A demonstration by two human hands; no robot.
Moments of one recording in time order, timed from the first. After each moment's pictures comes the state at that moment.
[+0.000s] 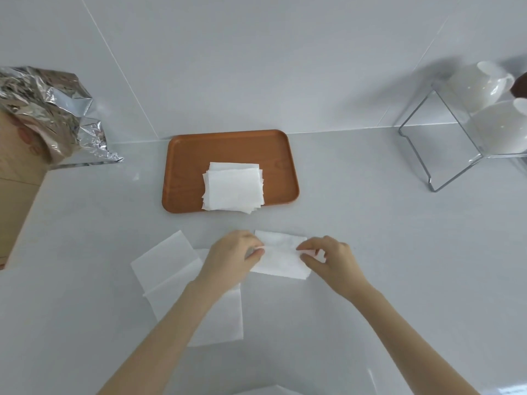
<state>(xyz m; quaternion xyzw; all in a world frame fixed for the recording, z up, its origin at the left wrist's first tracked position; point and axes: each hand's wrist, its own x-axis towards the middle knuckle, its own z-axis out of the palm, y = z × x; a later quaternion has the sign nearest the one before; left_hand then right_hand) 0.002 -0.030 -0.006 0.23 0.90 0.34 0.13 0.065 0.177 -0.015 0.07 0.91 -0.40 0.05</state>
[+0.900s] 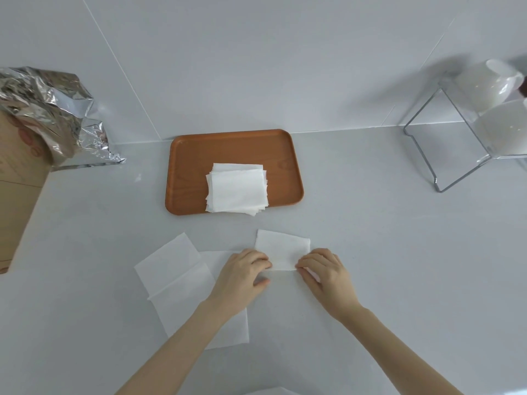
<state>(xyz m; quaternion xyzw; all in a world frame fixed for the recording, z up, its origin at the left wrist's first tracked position) 0.024 -0.032 -0.045 0.31 0.90 0.29 0.10 0.082 0.160 -0.045 -0.05 0.95 -0.29 -0.07</state>
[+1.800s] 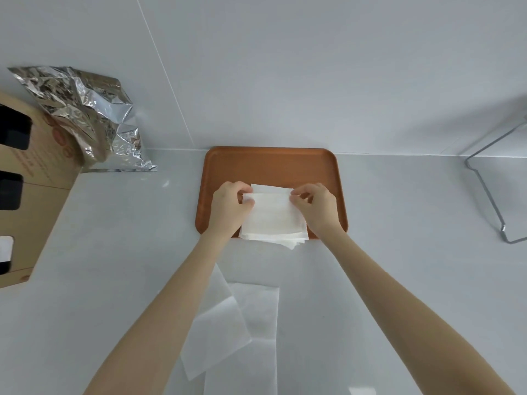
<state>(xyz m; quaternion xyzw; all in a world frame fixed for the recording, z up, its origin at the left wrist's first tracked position) -0.154 -0.068 -0.020 0.02 0.91 0.40 0.04 -0.133 0.110 -0.028 0.15 0.88 -0.44 -0.01</state>
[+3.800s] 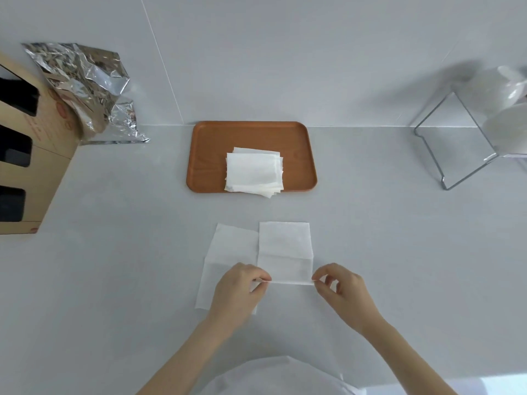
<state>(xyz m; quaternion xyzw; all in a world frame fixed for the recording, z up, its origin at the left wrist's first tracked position) 0.089 -0.068 -0.029 0.13 0.90 0.39 0.16 0.136 0.146 -0.023 0.07 0.90 -0.42 0.08</state>
